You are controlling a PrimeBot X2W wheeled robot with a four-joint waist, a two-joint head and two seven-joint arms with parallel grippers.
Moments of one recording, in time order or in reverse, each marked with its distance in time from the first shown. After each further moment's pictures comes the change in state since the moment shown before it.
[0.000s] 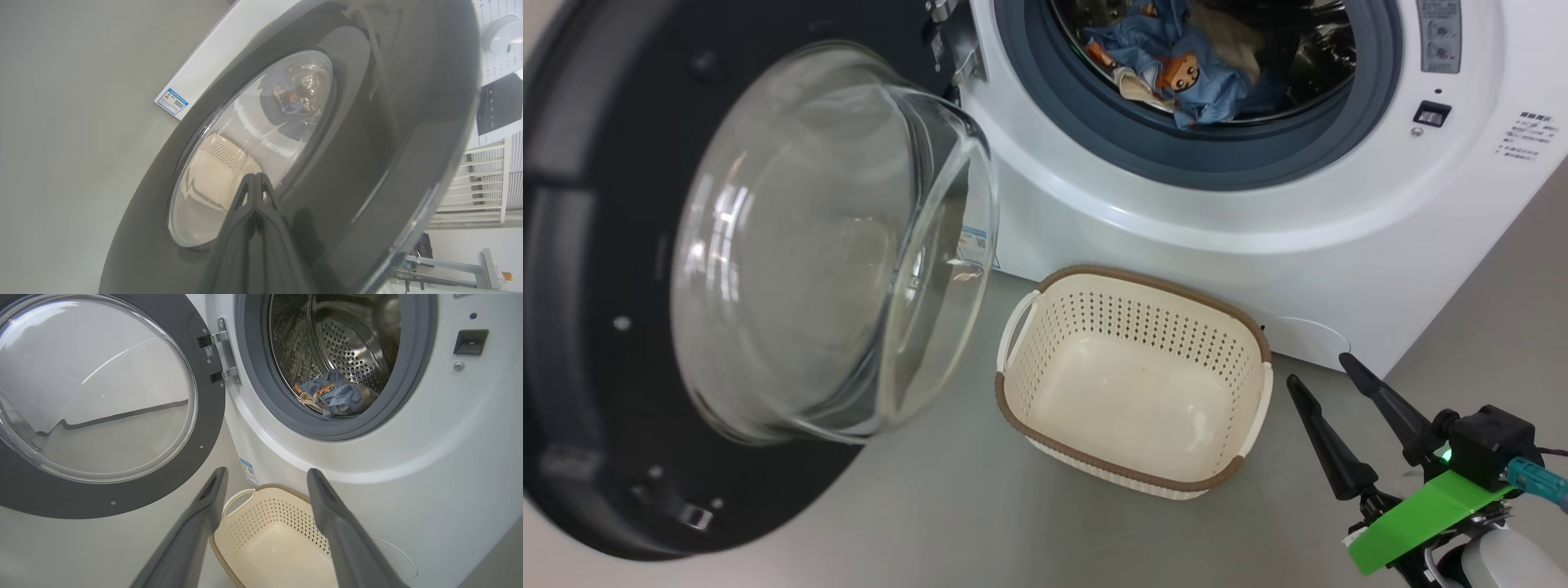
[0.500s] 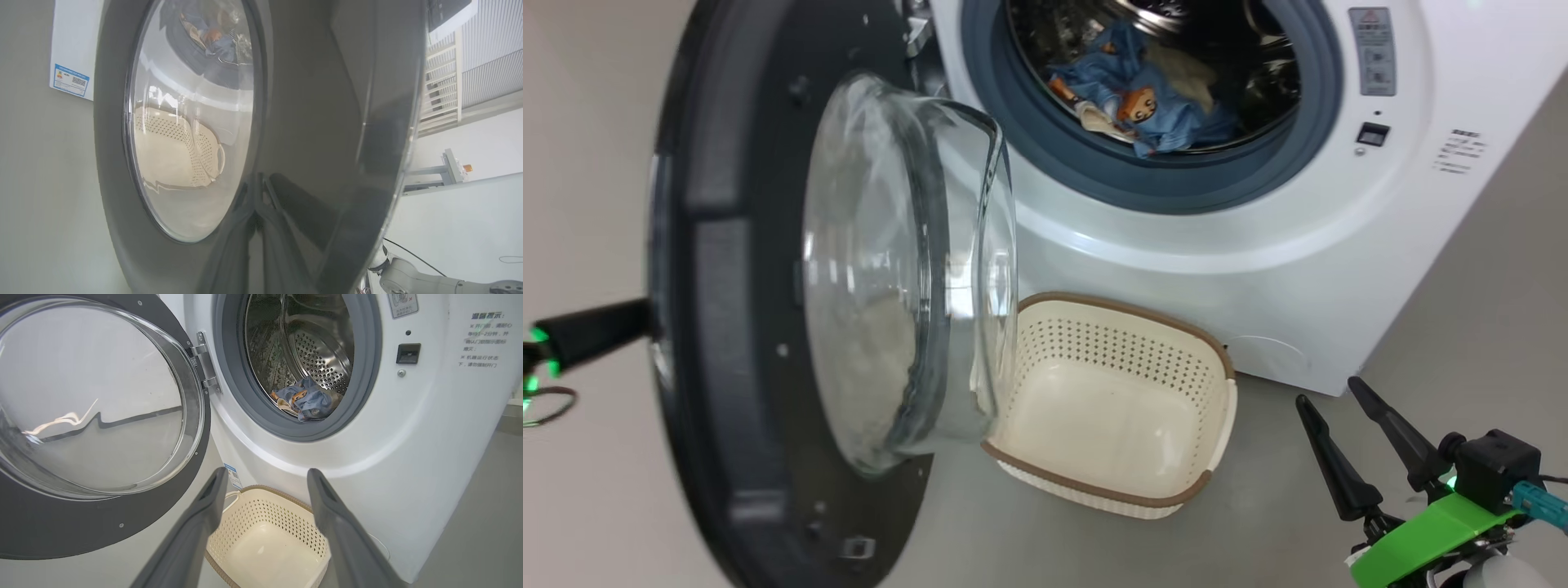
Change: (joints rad) left arm 0.051 -0.093 -0.106 -0.248 -0.070 -0.001 0.102; right arm 0.057 0.040 -0.053 0.005 -0.008 0.000 0.000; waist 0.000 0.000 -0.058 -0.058
